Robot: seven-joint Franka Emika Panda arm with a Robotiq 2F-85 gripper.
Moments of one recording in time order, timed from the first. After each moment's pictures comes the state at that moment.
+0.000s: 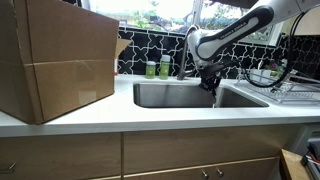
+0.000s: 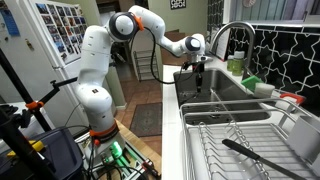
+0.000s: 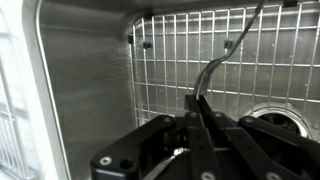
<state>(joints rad) -0.02 0.40 -0.27 -1.73 -0.29 1.80 0.68</state>
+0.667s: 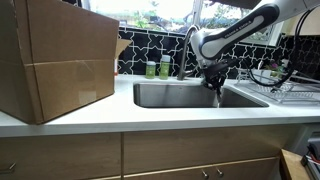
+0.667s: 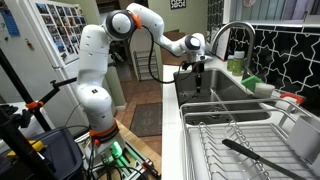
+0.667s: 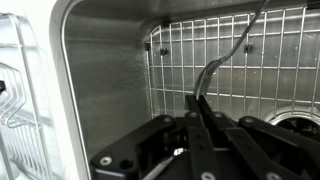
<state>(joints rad) -0.04 0.37 -0.26 -1.77 -0.33 1.77 0.72</state>
